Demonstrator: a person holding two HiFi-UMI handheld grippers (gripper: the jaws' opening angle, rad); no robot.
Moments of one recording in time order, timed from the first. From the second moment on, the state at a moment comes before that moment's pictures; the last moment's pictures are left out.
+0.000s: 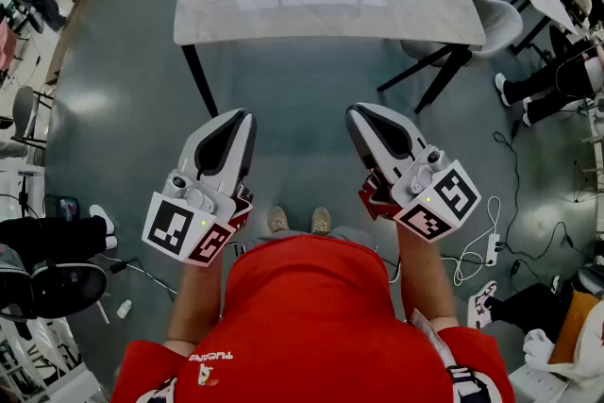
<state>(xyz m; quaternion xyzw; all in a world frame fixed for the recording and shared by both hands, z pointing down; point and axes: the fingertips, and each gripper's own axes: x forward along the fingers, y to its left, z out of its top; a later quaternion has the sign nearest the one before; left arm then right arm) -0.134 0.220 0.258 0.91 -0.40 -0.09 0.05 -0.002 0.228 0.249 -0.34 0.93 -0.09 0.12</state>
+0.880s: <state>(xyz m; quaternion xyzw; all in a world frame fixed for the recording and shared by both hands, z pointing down) -0.130 0.211 0.258 0.91 -0.41 -0.08 0.04 -0.001 0.219 0.251 -0.33 0.93 -0.10 0.13</state>
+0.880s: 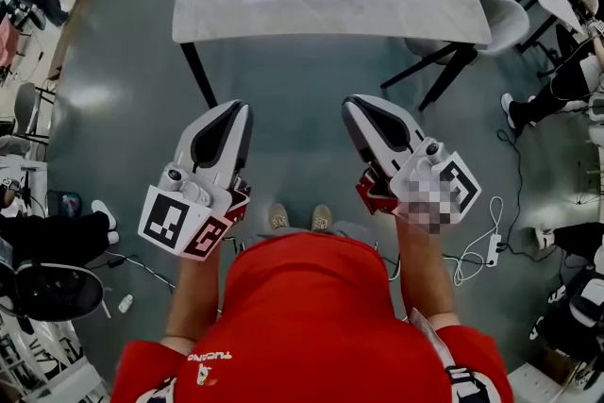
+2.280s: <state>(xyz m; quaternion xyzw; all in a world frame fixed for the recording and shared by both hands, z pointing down) -0.067 0.175 0.265 0.89 -0.44 -0.07 0.03 0.072 0.174 0.257 -0.30 0.94 -0.08 0.12</state>
